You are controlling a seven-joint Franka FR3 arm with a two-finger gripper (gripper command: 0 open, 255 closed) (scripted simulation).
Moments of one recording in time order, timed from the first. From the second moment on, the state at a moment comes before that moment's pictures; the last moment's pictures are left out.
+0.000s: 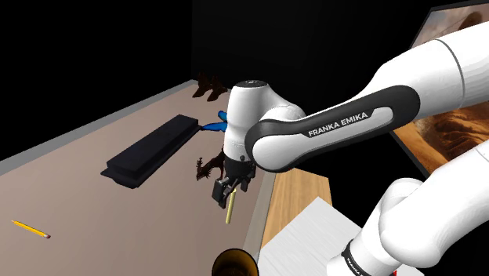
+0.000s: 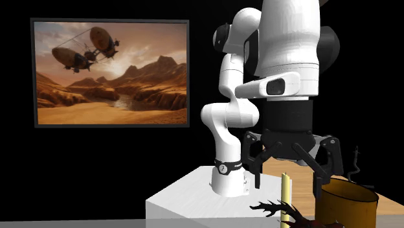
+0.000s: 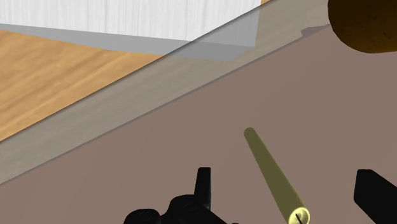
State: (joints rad) arm 0.13 -0.29 0.45 -2.50 0.18 2.20 0.33
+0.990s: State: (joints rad) arm 0.14 -0.30 0.44 -2.49 0.19 2.18 0.33
